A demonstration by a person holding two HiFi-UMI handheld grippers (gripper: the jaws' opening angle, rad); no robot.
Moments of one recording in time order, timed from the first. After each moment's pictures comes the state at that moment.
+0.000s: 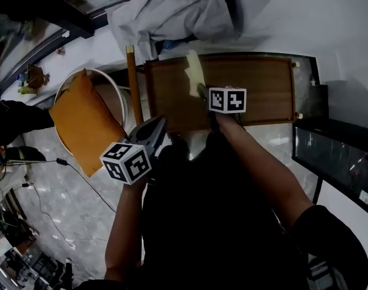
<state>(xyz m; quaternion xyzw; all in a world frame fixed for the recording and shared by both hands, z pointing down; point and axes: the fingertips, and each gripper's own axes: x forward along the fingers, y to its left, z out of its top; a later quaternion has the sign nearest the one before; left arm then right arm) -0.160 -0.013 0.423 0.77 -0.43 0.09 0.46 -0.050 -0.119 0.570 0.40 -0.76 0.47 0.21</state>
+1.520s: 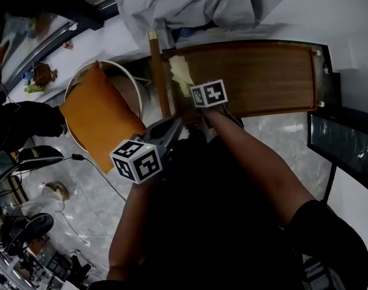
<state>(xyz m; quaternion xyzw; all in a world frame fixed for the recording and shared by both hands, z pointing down) -0.205 0.014 0.434 0.78 -0.38 0.08 0.49 -0.181 -0.077 0.645 0.34 -0.77 0.44 0.32</state>
